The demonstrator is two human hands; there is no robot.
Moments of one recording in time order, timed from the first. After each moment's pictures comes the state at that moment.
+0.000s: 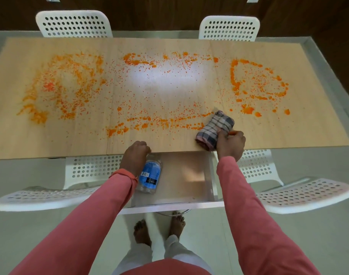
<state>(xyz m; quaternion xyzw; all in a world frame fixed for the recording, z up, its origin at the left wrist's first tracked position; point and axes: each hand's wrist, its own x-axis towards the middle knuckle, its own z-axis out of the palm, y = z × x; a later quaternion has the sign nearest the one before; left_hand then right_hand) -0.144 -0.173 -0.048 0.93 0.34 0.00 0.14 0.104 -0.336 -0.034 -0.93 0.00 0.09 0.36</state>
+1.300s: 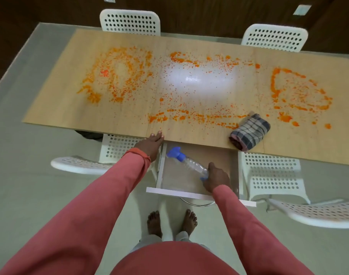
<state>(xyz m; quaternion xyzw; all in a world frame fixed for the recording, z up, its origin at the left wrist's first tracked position) -0.224 -0.144 -0.034 0.89 0.34 -0.25 0.15 -0.044 -0.360 -0.079 -0.88 -0.37 0.30 0.01</state>
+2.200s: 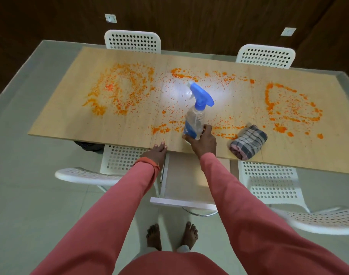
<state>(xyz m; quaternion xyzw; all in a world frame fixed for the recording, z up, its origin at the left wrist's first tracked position) -0.218 -0.151 -0.025 0.88 0.36 -0.25 0.16 -0.047 -0.229 0.000 -0.85 -0.28 0.23 0.38</state>
